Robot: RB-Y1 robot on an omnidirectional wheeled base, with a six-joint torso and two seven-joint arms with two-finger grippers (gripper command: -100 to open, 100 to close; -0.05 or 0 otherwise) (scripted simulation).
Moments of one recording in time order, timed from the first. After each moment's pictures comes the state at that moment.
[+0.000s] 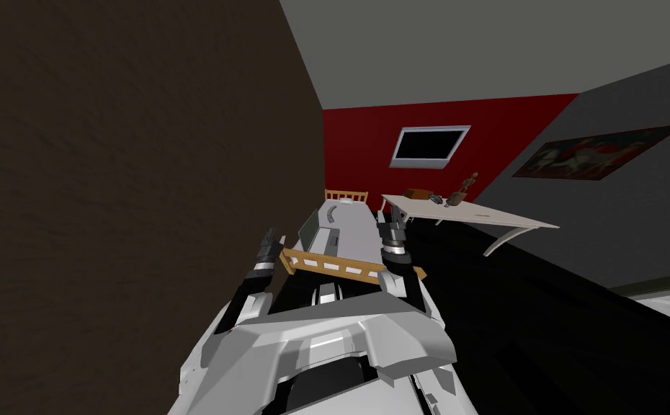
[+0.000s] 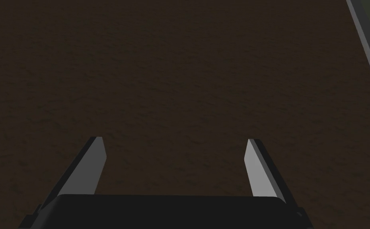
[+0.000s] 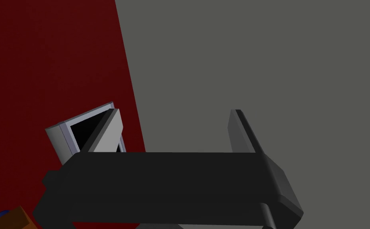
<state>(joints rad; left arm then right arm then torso) 0.41 0.19 -0.07 -2.00 0.14 -0.31 0.16 0.48 -0.03 -0.02 -2.34 0.02 -0.54 -0.06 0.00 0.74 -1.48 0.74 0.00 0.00</state>
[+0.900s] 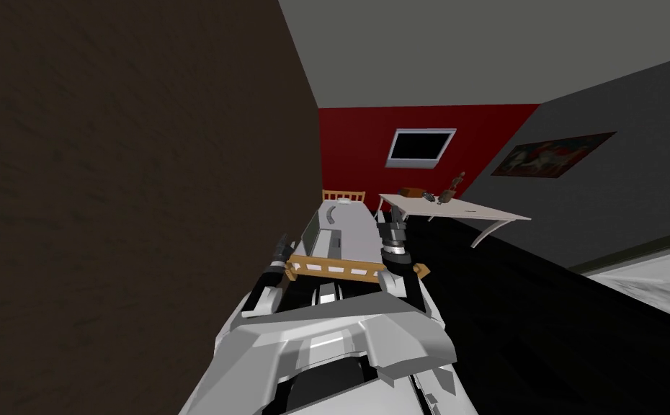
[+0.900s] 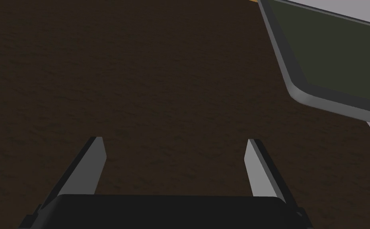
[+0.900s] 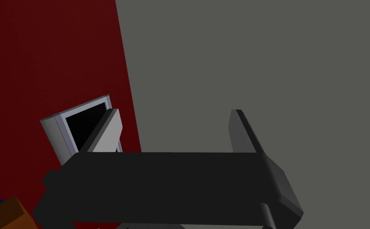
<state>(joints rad) 0.29 0.20 -0.13 -1.76 0.17 -0.26 0.21 0.48 -0.03 -0.02 -2.34 0.02 -0.54 -0.06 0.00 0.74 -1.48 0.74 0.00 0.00</state>
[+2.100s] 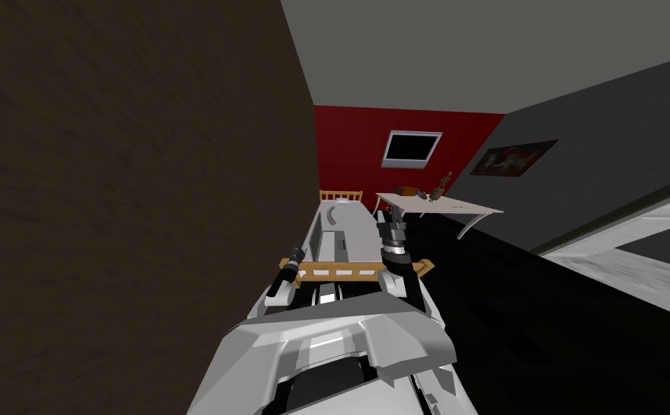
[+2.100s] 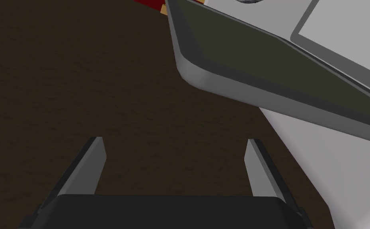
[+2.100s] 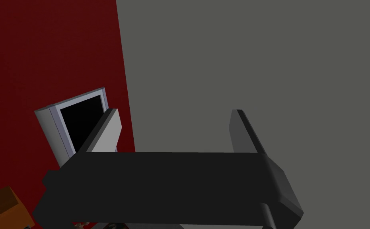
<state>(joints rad) 0.15 0.14 -0.21 -1.47 0.20 -0.17 0.26 0.48 -0.03 -0.02 -2.34 0.02 -0.54 -0.06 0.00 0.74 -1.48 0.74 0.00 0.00</state>
